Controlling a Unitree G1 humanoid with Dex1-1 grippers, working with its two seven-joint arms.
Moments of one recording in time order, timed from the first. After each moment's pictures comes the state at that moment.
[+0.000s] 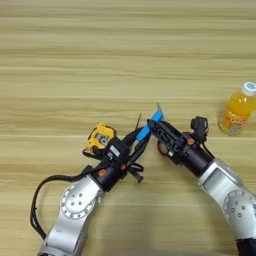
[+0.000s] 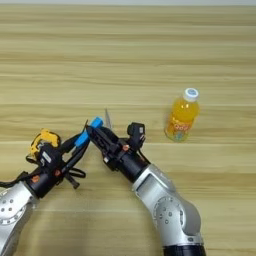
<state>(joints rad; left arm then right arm) 0.14 0.13 -0.28 0.06 -0.07 -0.38 -0.46 0.05 0.02 0.05 -0.16 0.73 0.49 0.51</state>
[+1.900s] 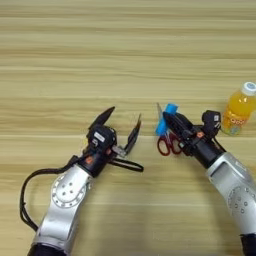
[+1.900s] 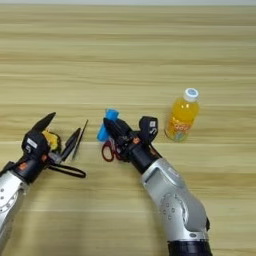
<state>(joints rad) 0.07 0.14 -0.14 0.09 -0.05 -0.38 -0.35 0.02 -0.01 0.01 -0.16 0.59 0.39 0.42</state>
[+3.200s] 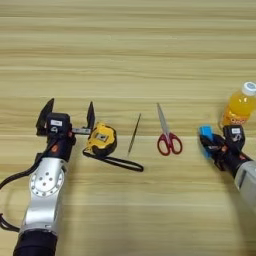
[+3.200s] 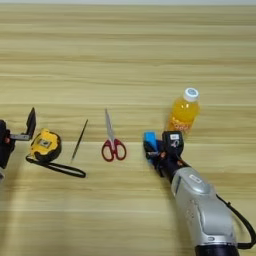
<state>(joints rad) -0.01 0.13 0.07 0.25 -0.04 -0.41 -0.10 0.04 -0.18 -0.03 -0.09 0.30 0.47 0.25</state>
